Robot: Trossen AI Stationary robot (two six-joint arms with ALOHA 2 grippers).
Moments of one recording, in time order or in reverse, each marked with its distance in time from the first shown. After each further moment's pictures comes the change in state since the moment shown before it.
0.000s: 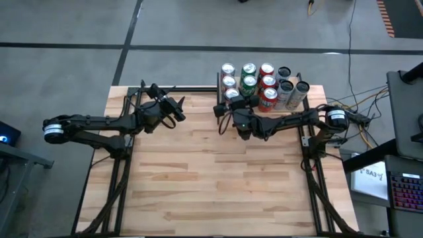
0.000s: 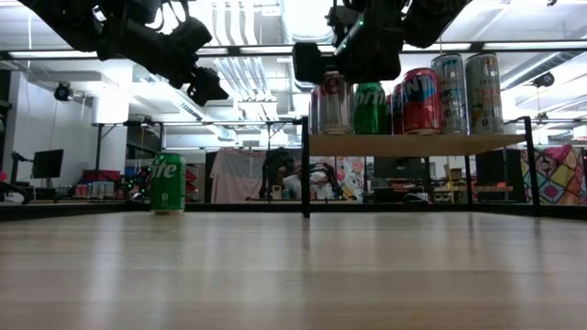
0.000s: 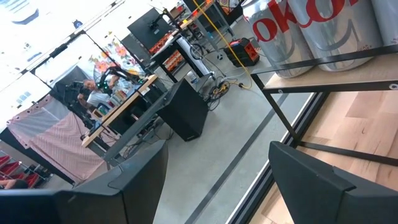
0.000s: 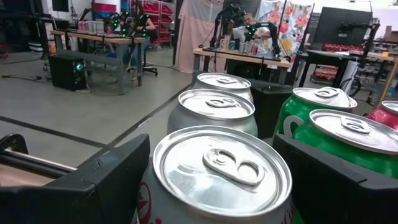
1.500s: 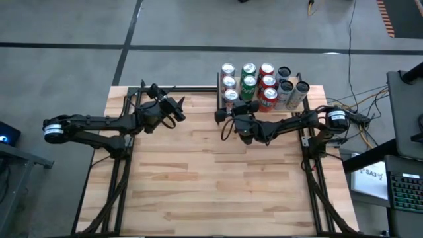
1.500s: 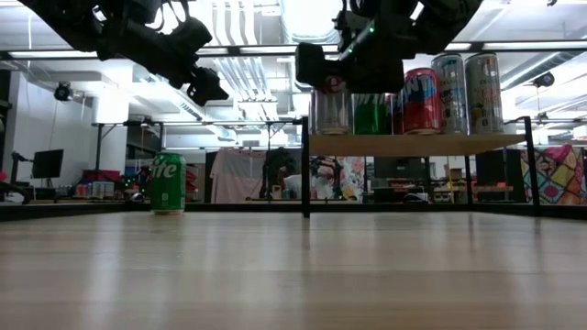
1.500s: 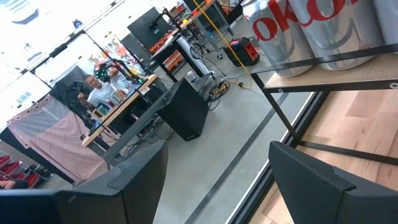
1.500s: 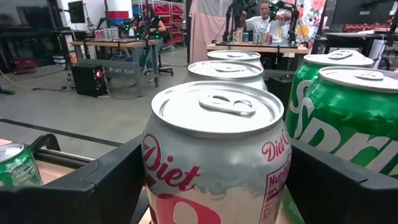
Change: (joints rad) left arm 0.001 0.000 0.000 -0.002 0.000 0.000; right arm 0.036 -0.004 -0.074 0.044 -0.023 0.134
